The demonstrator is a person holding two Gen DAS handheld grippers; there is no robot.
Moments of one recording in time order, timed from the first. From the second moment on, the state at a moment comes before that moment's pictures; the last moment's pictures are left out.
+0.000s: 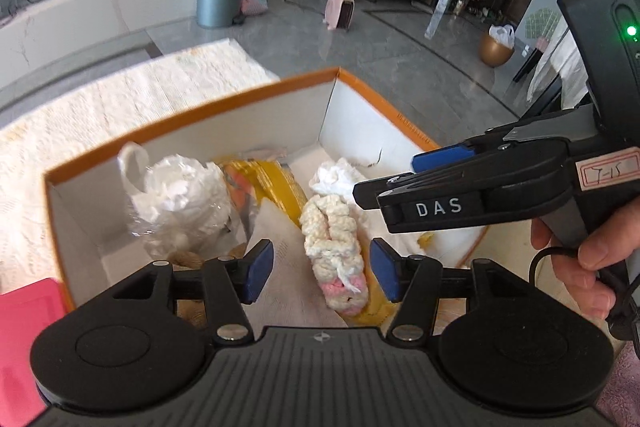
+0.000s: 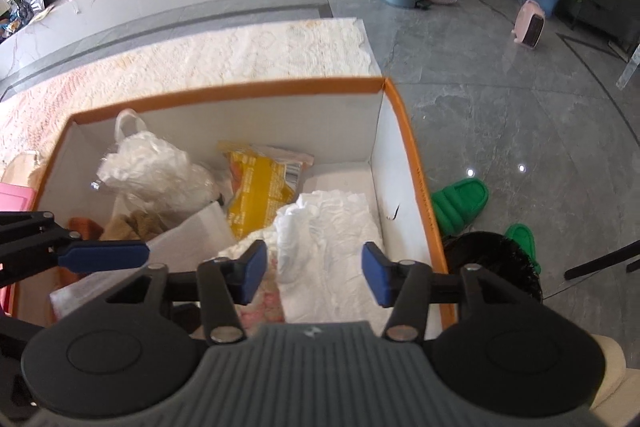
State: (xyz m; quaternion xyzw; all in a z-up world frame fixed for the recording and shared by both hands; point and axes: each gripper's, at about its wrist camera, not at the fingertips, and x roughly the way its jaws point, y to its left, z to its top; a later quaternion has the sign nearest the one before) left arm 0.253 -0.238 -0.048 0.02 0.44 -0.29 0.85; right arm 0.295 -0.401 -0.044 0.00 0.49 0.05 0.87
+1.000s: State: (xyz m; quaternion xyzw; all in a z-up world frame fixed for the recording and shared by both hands) left arm 0.073 -0.081 -0.006 0.02 0.28 -0.14 0.95; right arm 0.085 -0.273 -0.013 0.16 0.31 0.09 0.93
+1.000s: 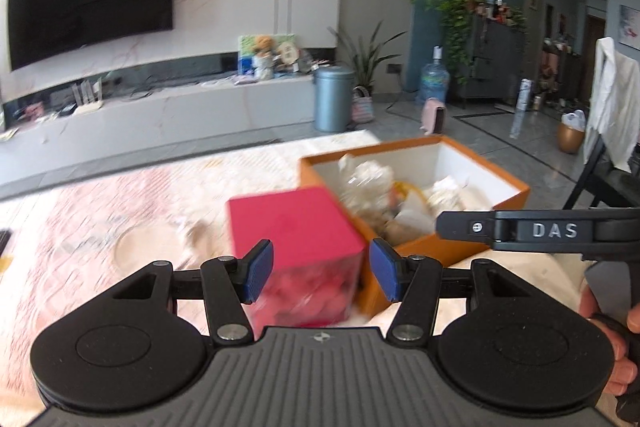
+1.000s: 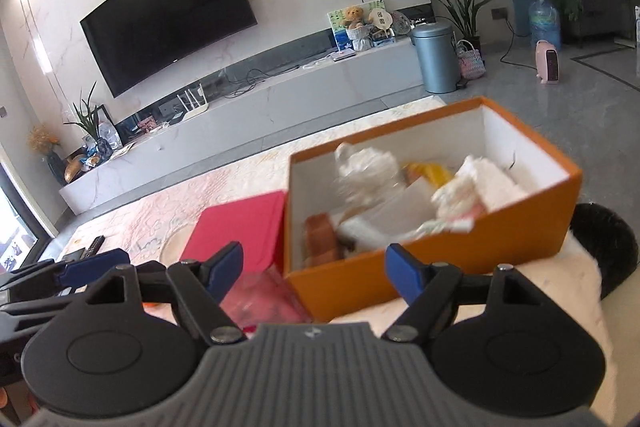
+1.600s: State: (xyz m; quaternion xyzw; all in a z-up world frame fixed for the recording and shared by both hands) left arm 0.043 0.004 -0.038 -0.01 0.33 -0.09 0.94; right arm 0.058 -0.166 -0.053 0.05 0.34 0.15 0.93
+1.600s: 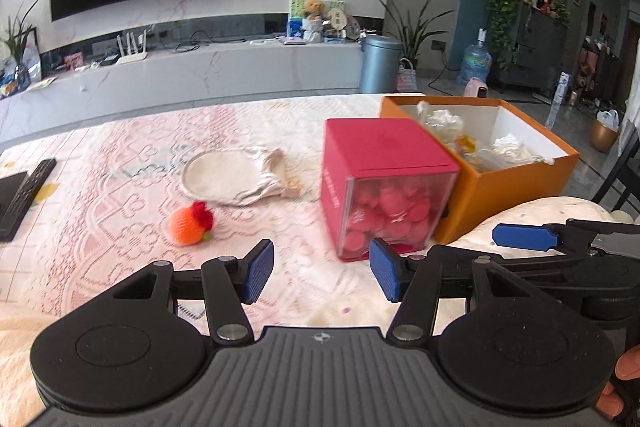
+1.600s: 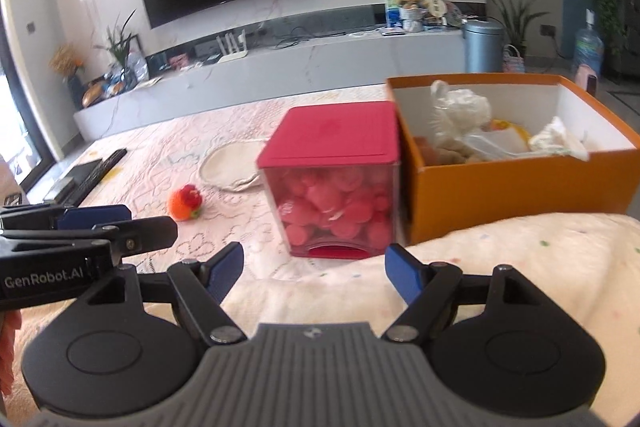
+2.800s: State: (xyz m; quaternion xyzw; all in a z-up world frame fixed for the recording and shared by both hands) left arm 0.175 0.113 -0.091 -0.05 0.43 -0.05 0.90; right arm 0.178 -0.001 -0.086 -0.19 0.34 0.28 0.88
